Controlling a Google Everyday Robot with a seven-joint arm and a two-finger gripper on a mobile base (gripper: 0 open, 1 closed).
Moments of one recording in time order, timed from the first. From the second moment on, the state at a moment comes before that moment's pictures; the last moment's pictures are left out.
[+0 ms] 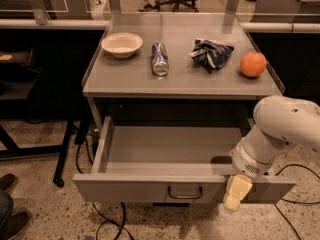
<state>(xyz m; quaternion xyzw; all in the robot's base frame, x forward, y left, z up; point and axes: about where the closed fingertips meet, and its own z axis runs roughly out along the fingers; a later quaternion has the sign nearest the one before) 0.429 -0.205 0.654 -0.56 0.82 0.11 0.06</state>
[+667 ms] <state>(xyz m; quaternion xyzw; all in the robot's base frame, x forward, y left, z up) 0.381 -0.232 0.642 -0.53 0.84 0.13 0.04</state>
